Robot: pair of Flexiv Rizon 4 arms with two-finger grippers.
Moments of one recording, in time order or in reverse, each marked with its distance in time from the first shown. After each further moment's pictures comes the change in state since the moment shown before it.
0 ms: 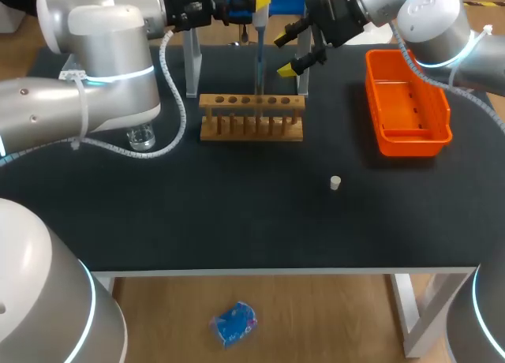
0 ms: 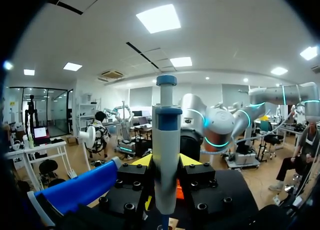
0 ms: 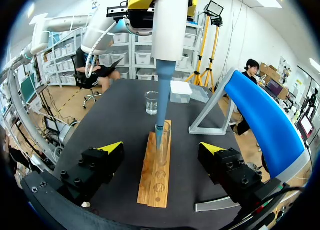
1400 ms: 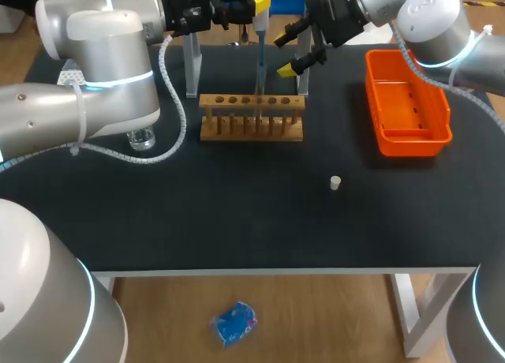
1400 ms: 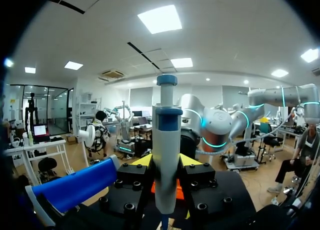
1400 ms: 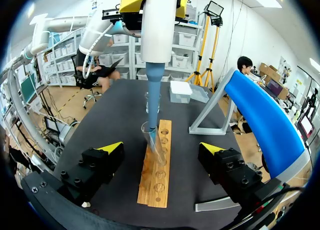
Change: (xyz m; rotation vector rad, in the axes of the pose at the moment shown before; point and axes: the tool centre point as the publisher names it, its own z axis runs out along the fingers) left arm 0.008 0.002 -0.003 0.005 -0.002 -0.015; right arm 0.000 0.000 0.000 0.000 0.000 0.000
